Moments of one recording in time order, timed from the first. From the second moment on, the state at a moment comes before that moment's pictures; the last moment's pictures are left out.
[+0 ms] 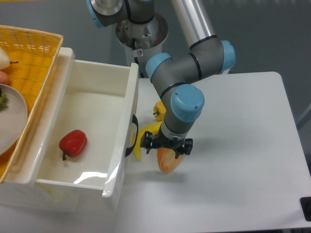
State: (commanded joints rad) arm 2.44 -2.00 -1.58 -1.16 1.36 0.53
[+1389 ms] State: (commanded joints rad) arm 2.42 -1.97 -1.58 -1.16 1.36 0.53
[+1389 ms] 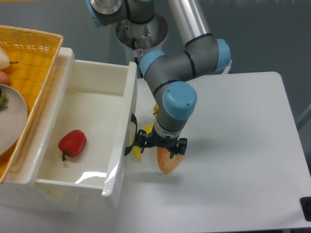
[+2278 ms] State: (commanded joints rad) arm 2.39 -1.97 -1.58 -1.16 1.35 0.53
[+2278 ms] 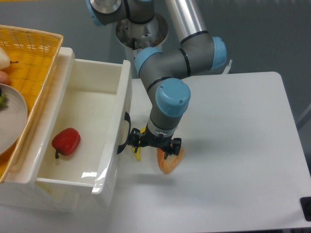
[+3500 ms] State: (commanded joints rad) arm 2.31 -1.94 -1.58 -1.18 1.35 0.52
